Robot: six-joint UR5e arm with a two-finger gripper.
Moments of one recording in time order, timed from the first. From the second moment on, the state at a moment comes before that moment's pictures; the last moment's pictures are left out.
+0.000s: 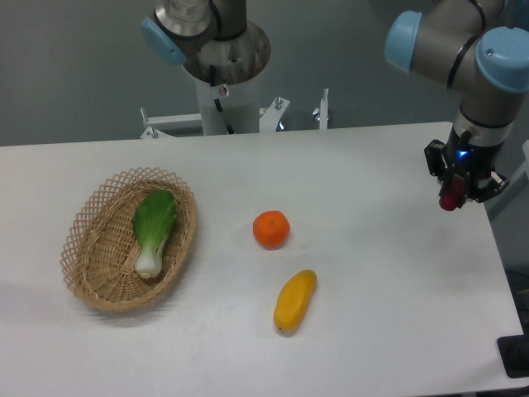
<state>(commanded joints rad) 2.84 -1.95 -1.46 -1.16 1.54 1.63</state>
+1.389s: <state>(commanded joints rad) 2.72 -1.85 -1.91 -1.04 1.54 1.61</state>
